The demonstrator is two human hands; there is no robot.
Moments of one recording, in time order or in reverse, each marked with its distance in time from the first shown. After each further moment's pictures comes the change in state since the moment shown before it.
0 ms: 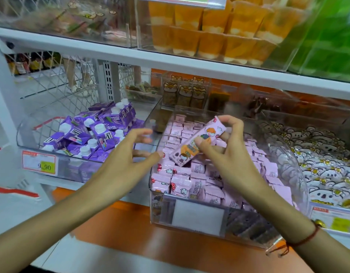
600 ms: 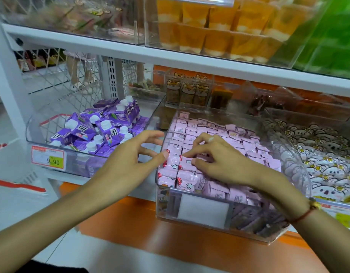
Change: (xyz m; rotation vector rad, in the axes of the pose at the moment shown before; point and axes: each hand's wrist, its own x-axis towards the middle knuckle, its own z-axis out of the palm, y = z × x) left_hand -0.007 -0.003 -0.007 0.114 -0.062 0.076; right_hand 0.021 0.012 -0.003 -0.926 -0.460 -0.175
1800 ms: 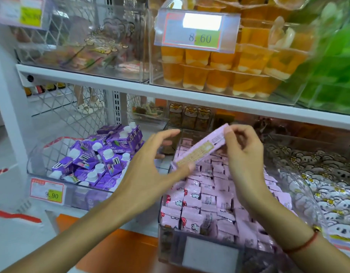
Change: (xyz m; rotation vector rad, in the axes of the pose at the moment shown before) left_hand 0.039 0.009 0.005 -0.009 0.104 0.257; right_hand 0.026 -0.020 -0.021 0.900 0.908 0.164
